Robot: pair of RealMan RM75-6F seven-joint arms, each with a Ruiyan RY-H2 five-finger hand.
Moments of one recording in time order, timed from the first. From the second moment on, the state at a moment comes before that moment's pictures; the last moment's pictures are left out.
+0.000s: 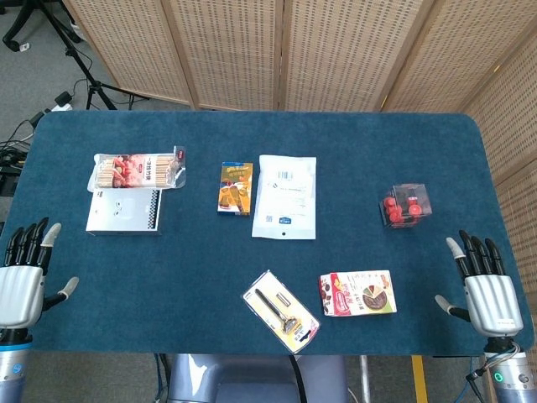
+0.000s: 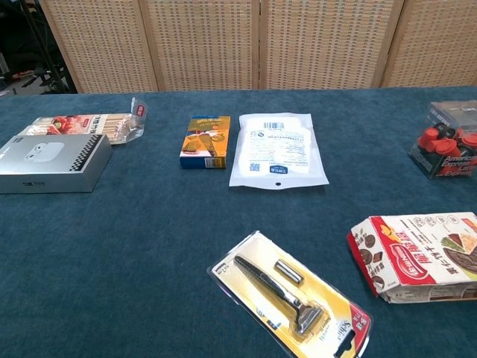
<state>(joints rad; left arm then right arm) -0.09 -1.28 -0.08 -1.61 1.56 1.61 0.20 0.09 -1.19 0.07 -1.57 -1.57 1.54 -0.18</state>
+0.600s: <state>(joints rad) -0.09 -1.28 -0.08 -1.60 1.54 1.60 0.19 0.22 -1.12 0.15 -1.68 -1.45 1.34 -0.24</state>
